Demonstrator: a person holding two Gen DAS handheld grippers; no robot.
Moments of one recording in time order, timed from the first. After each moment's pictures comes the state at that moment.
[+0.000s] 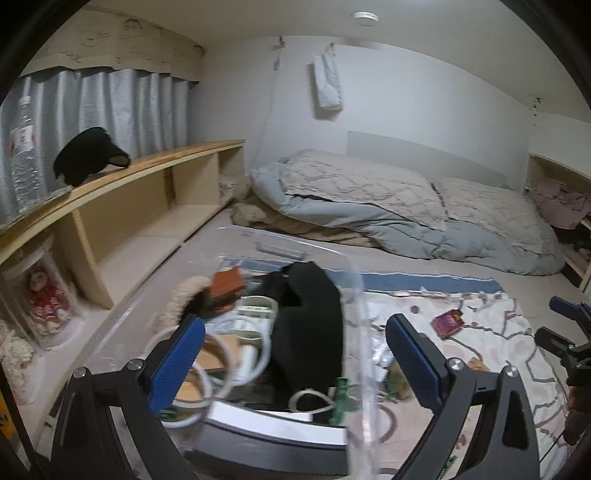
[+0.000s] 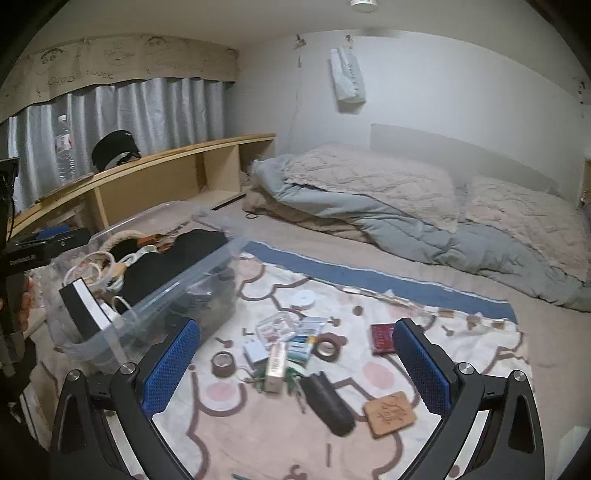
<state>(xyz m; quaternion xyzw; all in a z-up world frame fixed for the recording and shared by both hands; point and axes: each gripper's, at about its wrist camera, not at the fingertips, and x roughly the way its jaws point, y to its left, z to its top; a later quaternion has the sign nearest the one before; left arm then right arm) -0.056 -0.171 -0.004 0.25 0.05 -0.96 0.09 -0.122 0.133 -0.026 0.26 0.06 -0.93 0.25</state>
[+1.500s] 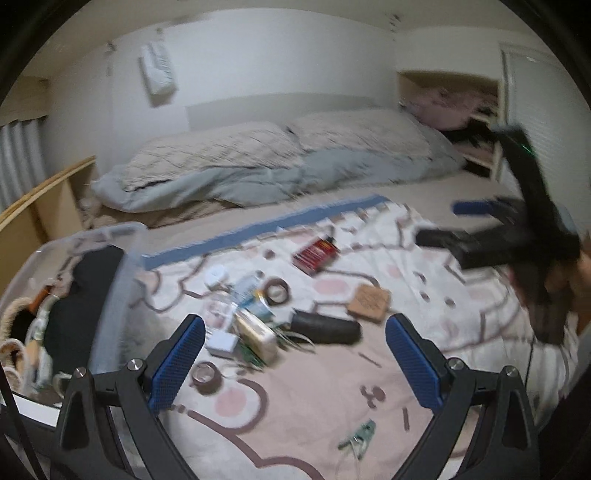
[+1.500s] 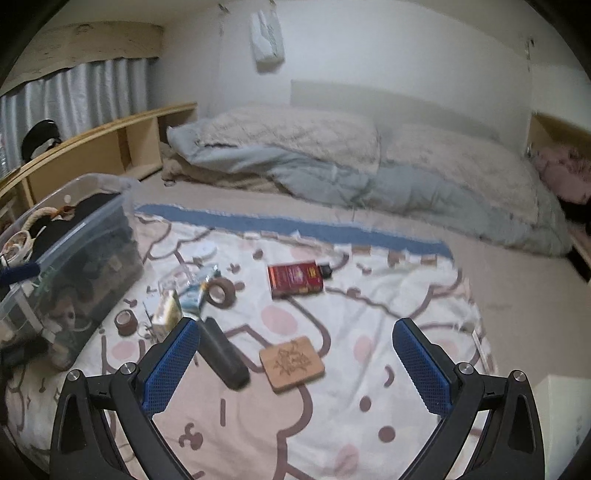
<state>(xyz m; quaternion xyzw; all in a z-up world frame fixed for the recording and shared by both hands) -0.075 0.011 -0.082 0.31 -0.08 -0.94 -0.14 -0.162 0.230 -0.089 0.34 0.05 -0.93 0.13</state>
